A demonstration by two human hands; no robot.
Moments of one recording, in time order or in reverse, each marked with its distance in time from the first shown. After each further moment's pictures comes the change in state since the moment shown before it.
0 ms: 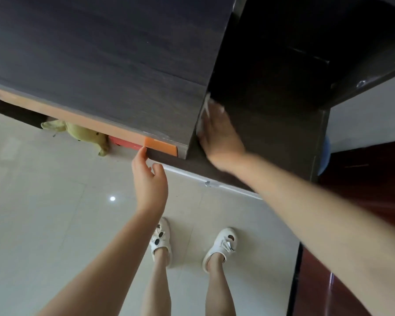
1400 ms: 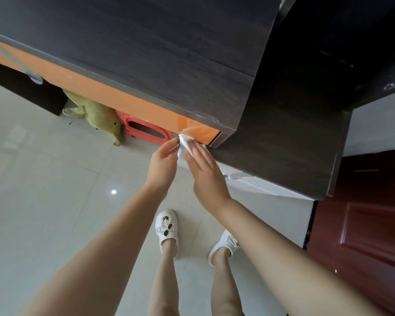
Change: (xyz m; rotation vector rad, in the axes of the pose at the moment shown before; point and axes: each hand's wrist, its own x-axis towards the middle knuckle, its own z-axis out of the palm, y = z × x) left_hand 0.027 -0.015 -0.047 -0.253 -0.352 -0.097; right_hand -0.071 -0.113 0.054 0.131 0.033 -0.081
